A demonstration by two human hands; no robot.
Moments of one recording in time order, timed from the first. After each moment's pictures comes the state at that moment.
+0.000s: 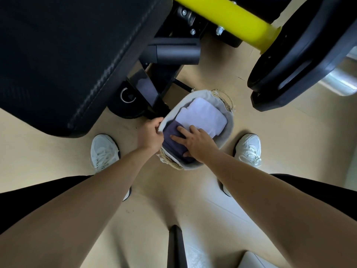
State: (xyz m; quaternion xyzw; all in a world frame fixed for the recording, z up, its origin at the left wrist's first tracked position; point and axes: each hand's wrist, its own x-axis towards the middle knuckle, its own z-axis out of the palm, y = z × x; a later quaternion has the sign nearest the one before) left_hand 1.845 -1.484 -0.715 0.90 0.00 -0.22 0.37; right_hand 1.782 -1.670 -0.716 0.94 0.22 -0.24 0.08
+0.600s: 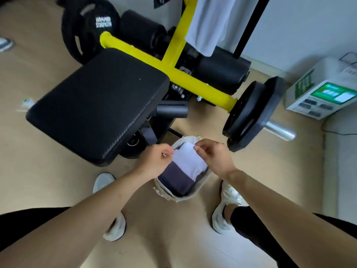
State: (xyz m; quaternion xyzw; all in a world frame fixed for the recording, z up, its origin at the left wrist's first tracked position) left_hand 1.844 -1.496 -0.546 0.88 -0.12 -0.24 0.39; right_hand 1.783 -1.718 -0.538 0.91 -0.14 -0.04 -0.39
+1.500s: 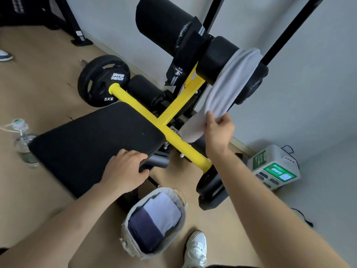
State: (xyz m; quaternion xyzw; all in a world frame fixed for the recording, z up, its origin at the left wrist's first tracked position) left_hand 1.907 -1.456 -0.428 0.95 -0.17 -0.06 0.24; right_hand 1.944 -1.691 -0.326 0.77 -0.25 0.30 -0.51
